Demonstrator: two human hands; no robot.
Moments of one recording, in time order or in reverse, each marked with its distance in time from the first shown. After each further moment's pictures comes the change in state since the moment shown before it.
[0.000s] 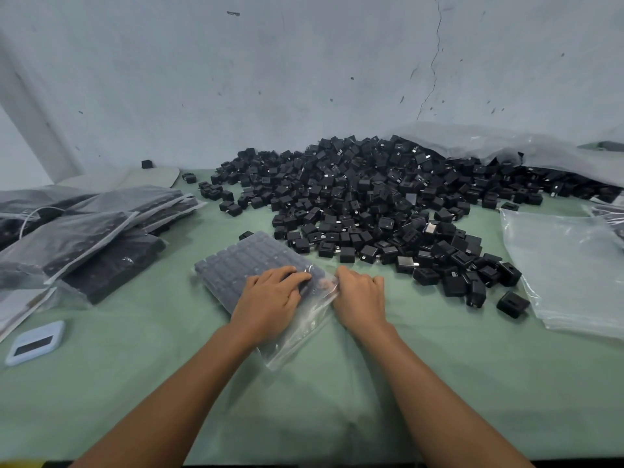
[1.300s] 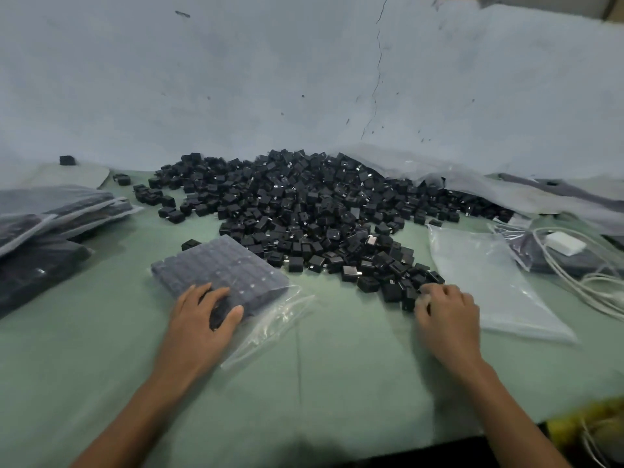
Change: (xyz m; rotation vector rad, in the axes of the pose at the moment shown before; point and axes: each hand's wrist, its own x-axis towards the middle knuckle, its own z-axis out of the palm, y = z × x) left_hand -0.035 -0.008 0.007 -0.381 0.257 -0.204; right_hand -0.068 0.161 -0.121 -0.260 0.219 0.339
